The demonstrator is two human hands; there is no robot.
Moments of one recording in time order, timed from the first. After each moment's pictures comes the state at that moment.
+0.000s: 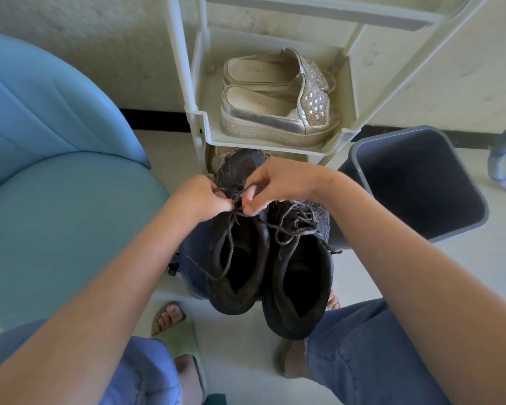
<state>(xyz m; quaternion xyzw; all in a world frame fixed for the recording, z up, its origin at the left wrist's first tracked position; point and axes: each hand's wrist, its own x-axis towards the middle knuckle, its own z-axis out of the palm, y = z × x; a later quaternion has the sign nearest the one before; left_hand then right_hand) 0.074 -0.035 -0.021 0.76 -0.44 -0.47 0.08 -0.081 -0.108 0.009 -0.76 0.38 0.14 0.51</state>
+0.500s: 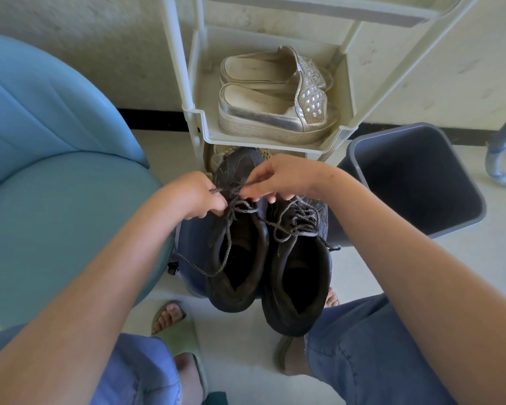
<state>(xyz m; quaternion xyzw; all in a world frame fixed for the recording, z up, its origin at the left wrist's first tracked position) 0.078 -0.038 0.000 0.74 -0.47 -0.48 -0.02 -0.089 -0.111 0.009 -0.73 0.42 0.12 0.52</state>
